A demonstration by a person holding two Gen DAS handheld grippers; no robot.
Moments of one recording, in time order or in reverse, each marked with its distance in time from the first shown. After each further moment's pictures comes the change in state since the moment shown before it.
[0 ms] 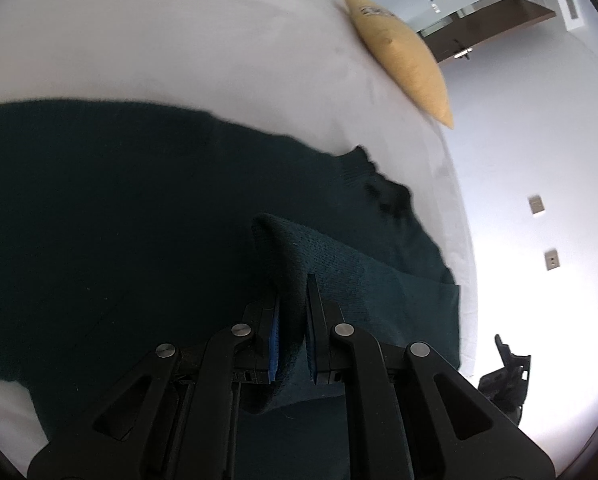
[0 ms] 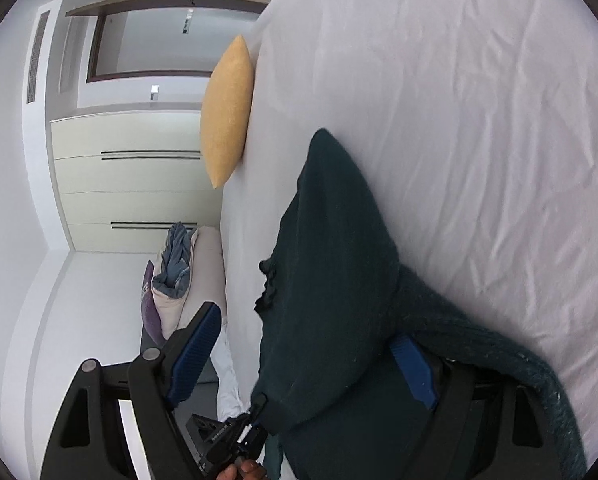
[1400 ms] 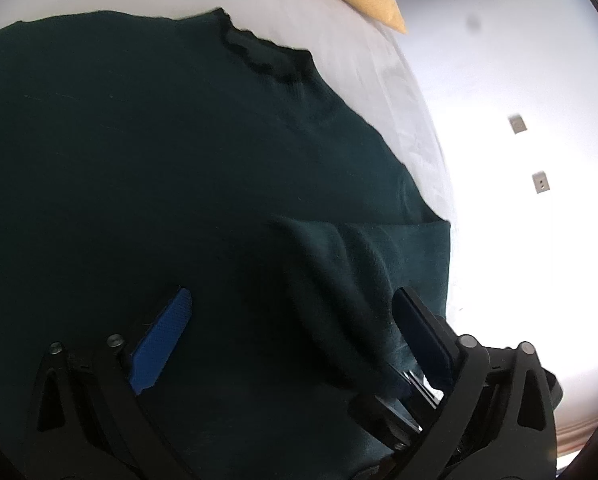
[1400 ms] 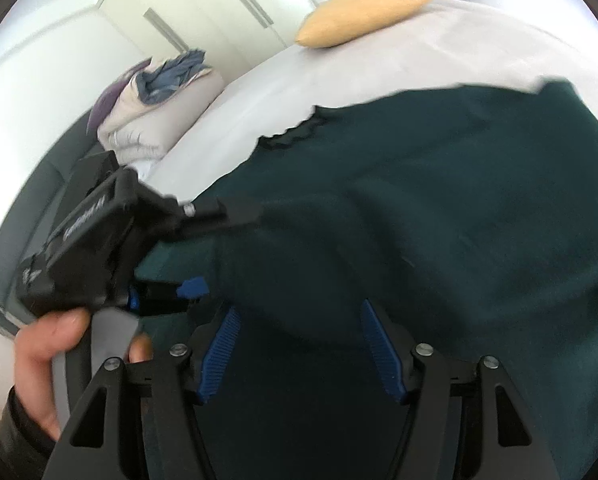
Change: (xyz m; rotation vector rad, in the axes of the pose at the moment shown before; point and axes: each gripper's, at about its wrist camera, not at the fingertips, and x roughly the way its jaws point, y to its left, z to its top) left arm 0.053 -0.121 -0.072 0.155 0.216 -0.045; right arm 0.027 0.049 -0.144 -0.782 0.226 -0.338
